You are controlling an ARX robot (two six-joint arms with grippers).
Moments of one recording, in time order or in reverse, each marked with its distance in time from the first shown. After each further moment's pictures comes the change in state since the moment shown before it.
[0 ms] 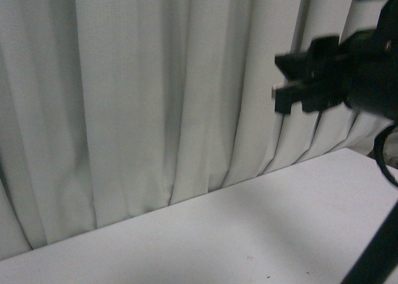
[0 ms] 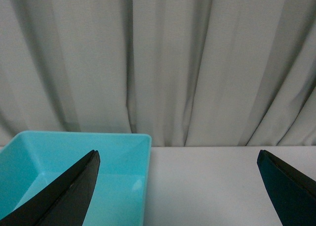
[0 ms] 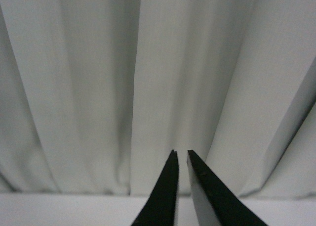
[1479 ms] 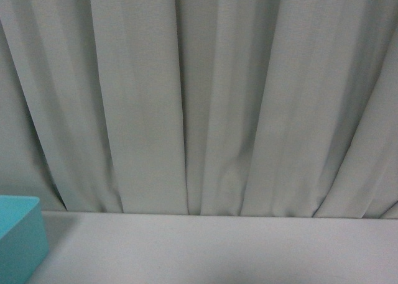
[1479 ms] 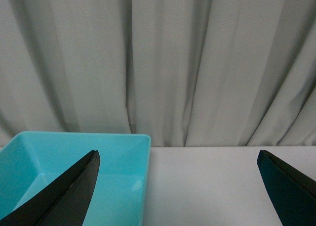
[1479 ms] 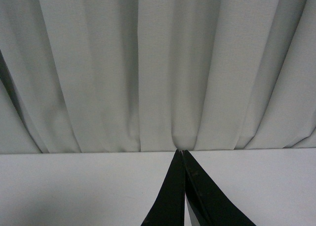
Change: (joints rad) left arm 0.000 0.000 0.000 0.000 0.000 0.000; right arm 0.000 -0.783 -0.344 -0.473 0.000 0.088
